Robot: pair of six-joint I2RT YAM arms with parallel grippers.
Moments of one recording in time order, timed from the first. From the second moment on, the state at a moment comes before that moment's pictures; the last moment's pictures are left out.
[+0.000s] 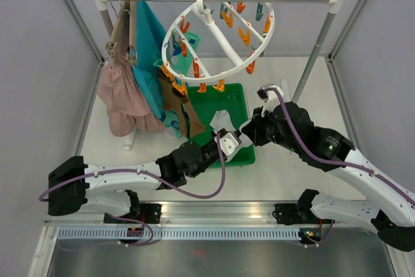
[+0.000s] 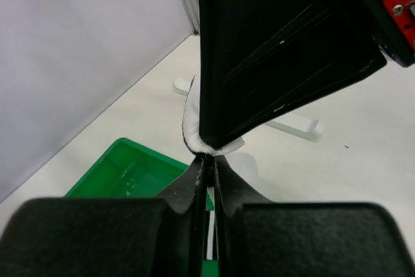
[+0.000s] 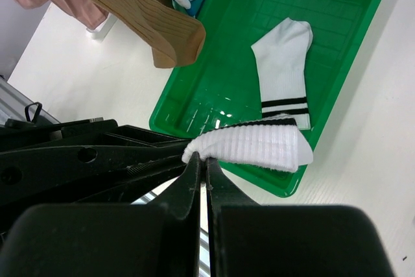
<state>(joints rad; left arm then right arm) -1.27 1.26 0.72 0.64 -0.35 0.32 0.89 0.96 1.19 -0.73 0.15 0.45</state>
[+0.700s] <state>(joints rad) -1.28 1.26 0.72 0.68 -0.34 0.34 0.89 0.97 1.22 -0.72 0.13 0.46</state>
